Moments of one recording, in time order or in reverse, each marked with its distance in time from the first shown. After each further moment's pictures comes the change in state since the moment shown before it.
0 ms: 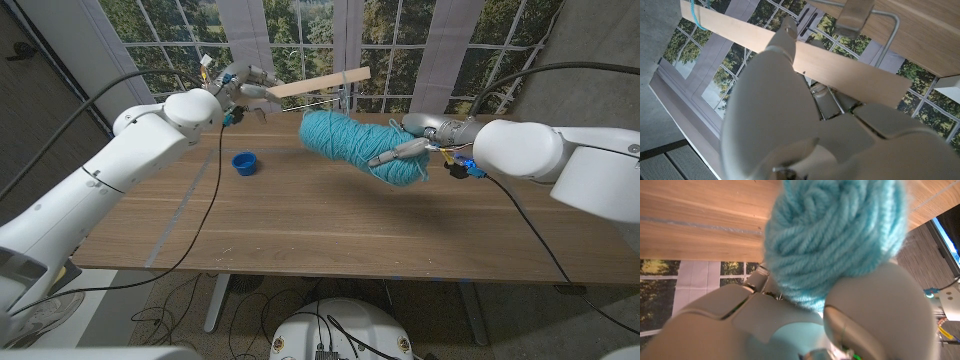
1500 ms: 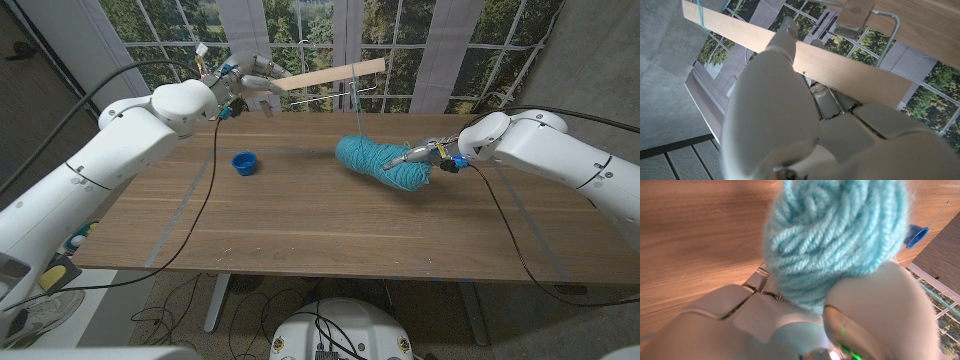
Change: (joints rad) left arm 0.031 0.056 -0.046 -0.039 -0.053 -0.086 -0.065; left_hand 0.000 0.000 0.003 -0.003 -0.001 0.000 0.000 -0.005 0.000 0.003 0.003 -0.010 0.005 0.000 0.000 -0.009 -0.001 0.000 0.000 0.011 -0.005; right arm 0.272 0.260 -0.256 0.632 0.060 0.030 0.253; right_hand 0.005 -0.005 0.001 0.002 -0.017 0.021 0.004 -0.023 0.010 0.005 0.005 0.025 0.000 -0.012 0.000 0.050 -0.014 -0.022 0.004 0.046 -0.014
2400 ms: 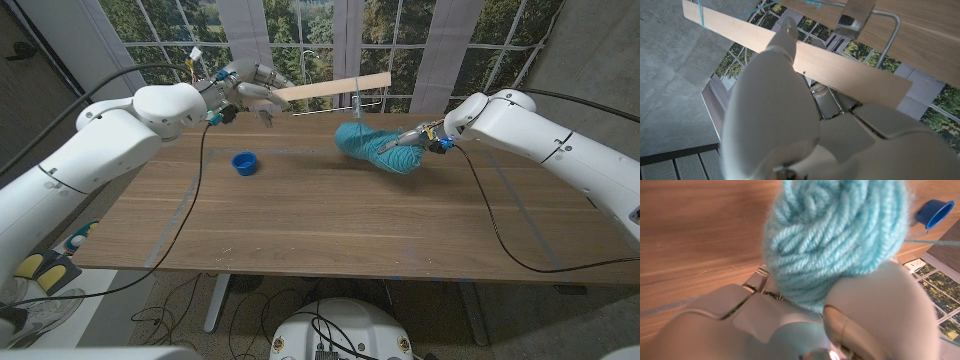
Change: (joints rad) left arm 0.067 0.095 -0.066 -0.020 -0.108 -0.068 -0.145; left_hand 0.004 -0.001 0.004 -0.004 0.000 0.000 0.000 0.001 0.000 0.000 0.000 -0.004 0.005 0.002 0.002 -0.004 0.005 0.000 0.000 0.004 0.000; right arm 0.183 0.145 -0.122 0.175 -0.094 -0.029 0.014; right_hand 0.004 -0.004 0.000 0.022 0.005 0.000 0.000 -0.008 0.019 -0.020 -0.020 0.006 0.000 -0.018 0.003 0.001 0.031 -0.029 -0.018 0.021 -0.009
